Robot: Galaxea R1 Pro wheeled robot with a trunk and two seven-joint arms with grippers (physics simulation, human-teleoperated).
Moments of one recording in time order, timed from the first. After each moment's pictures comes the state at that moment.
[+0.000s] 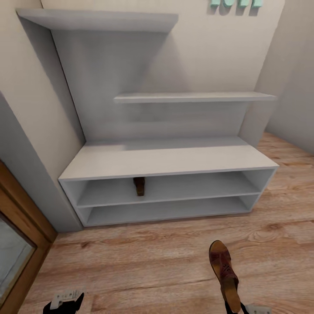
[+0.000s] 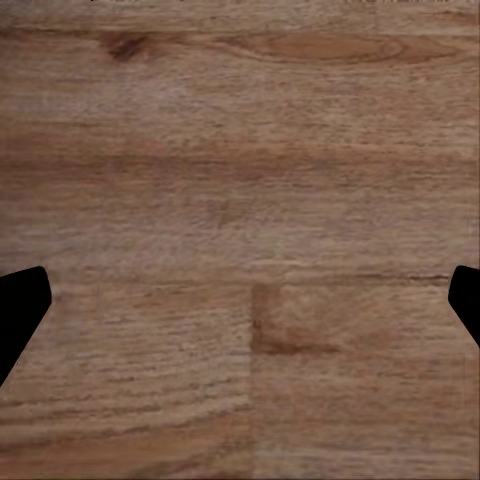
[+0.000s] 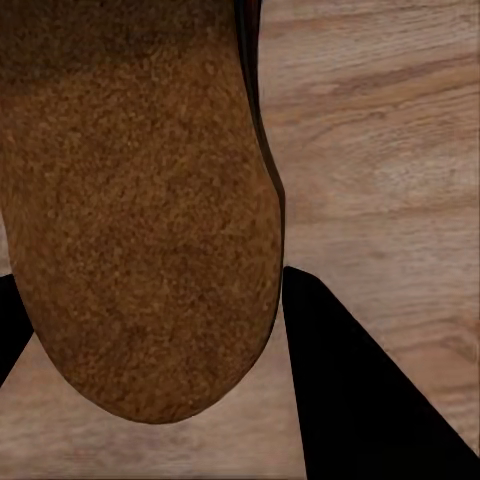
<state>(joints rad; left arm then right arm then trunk) -0.19 0.16 0.25 -0.56 0.01 -0.19 -0.23 -0.26 -0.11 -0.47 -0.24 0.25 -0.59 0.23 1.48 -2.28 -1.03</state>
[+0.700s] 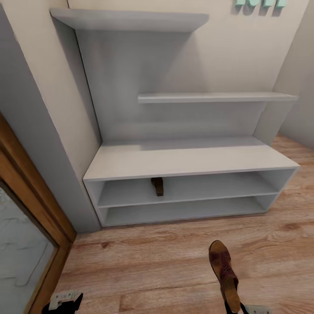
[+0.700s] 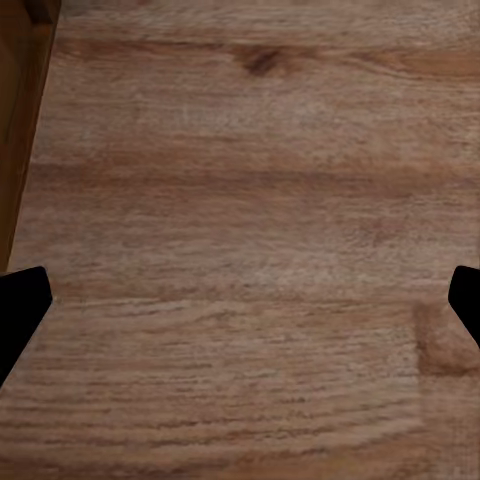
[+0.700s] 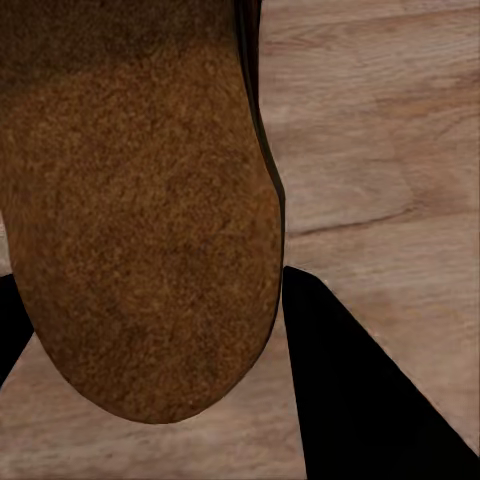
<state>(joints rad) -0.19 0.16 0.26 -0.56 0.02 -0.19 -0.23 -0.26 -0.11 -0.47 -0.24 0.25 -0.59 0.23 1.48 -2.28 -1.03</state>
